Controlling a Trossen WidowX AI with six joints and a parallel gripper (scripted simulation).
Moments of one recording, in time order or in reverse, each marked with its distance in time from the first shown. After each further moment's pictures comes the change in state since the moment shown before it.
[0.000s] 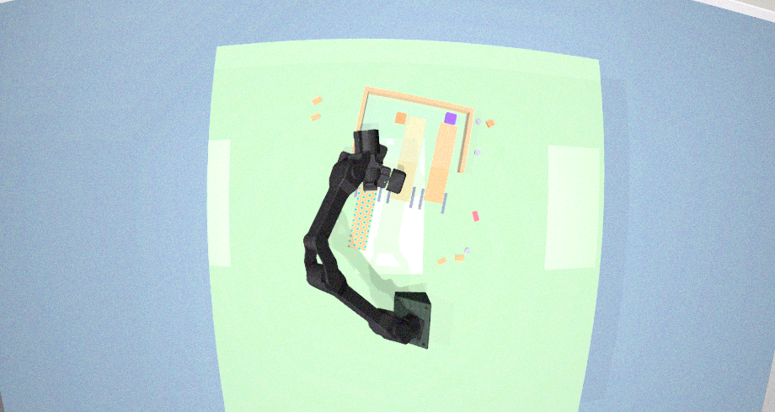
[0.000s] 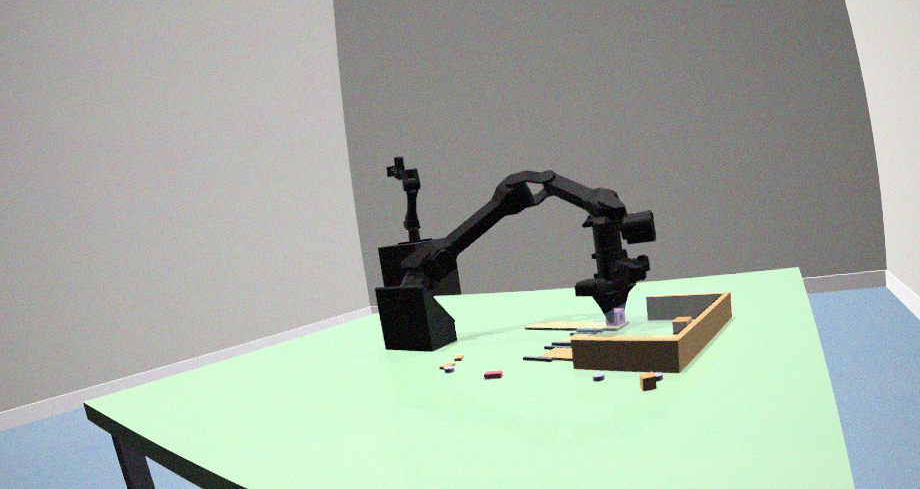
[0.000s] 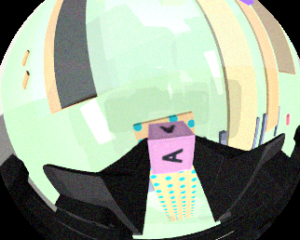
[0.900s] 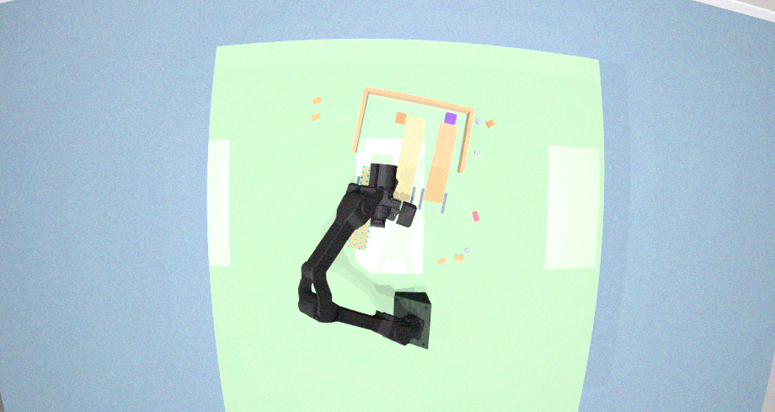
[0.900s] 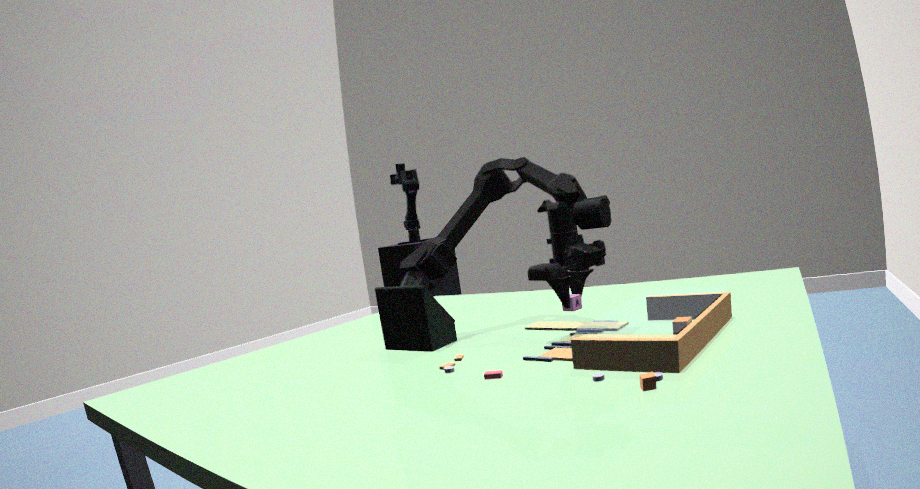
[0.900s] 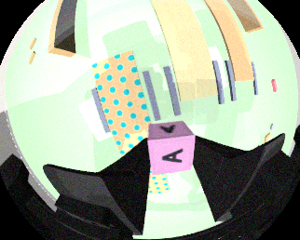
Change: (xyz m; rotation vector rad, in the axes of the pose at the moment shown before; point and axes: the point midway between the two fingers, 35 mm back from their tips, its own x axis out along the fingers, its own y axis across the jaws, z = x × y) arm -0.042 -0.053 -0.072 0.015 0.006 -0.005
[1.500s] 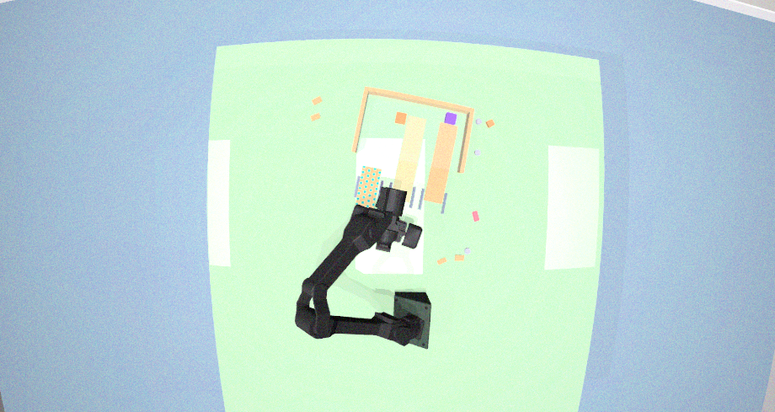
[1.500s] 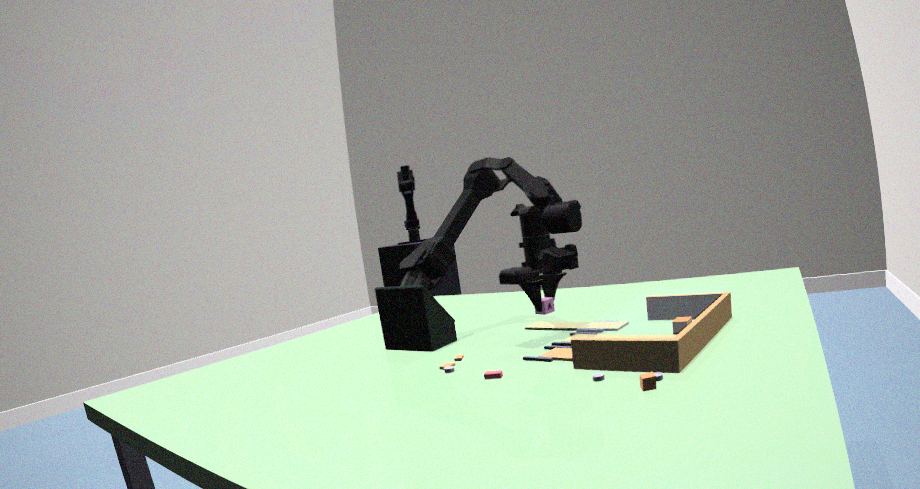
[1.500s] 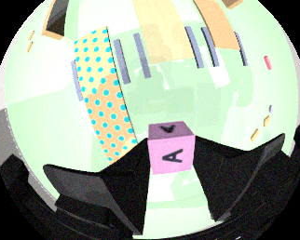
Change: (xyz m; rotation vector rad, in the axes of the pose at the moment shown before) arm 0.001 -0.034 -0.049 0.001 0.006 0.004
